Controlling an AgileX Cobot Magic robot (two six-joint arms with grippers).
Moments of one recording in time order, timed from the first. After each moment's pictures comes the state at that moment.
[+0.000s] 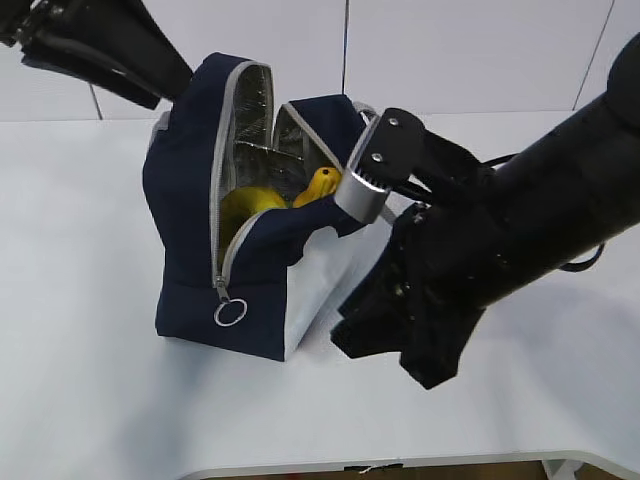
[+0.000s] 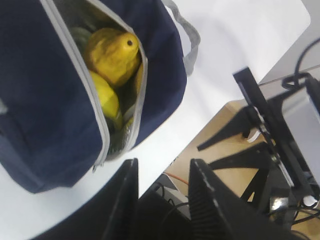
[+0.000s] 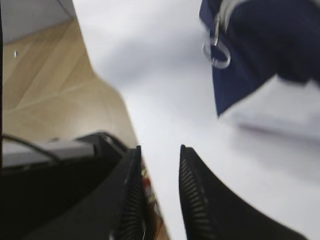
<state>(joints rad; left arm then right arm) -0.35 1.52 -1.52 -0.64 1.23 0.29 0.51 1.49 -0.98 0.79 0.78 -1.20</state>
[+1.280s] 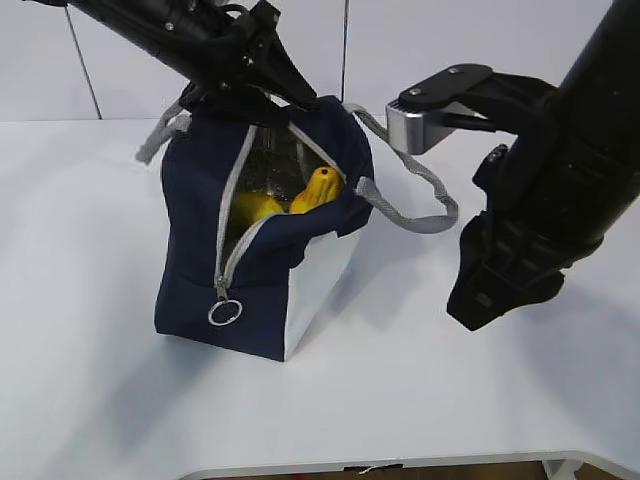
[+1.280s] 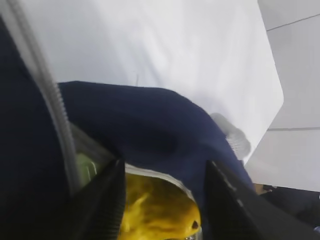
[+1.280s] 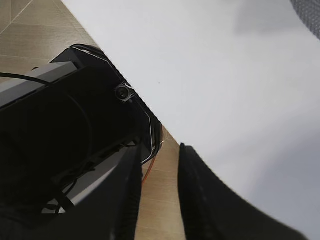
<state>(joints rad) -0.32 2.15 -1.95 -0.91 1.15 0.27 0.51 1.47 -1.24 0.22 1.22 -0.46</state>
